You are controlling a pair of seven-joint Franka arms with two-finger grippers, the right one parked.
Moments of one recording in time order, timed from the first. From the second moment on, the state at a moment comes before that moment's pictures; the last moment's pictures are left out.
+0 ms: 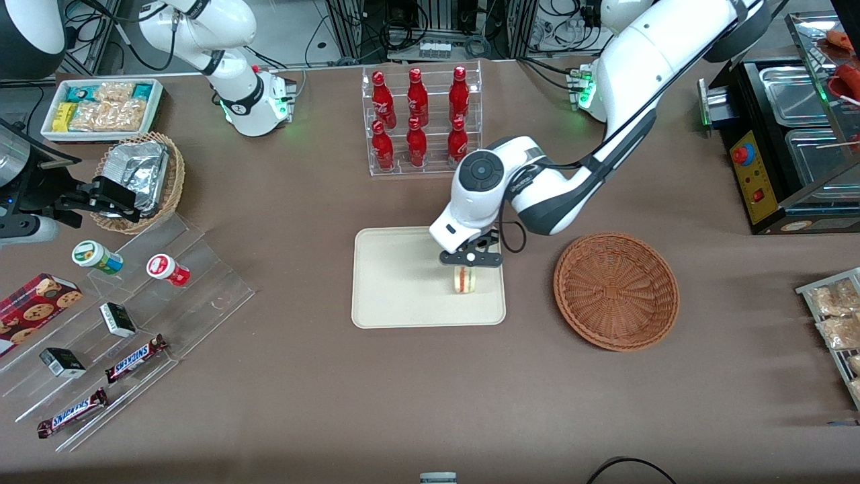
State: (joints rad) arm -0.07 0.68 -0.79 -1.71 0.52 2.16 -0.98
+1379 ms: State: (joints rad) arm -0.08 0.77 -0.79 -1.62 0.59 2.16 -1.02
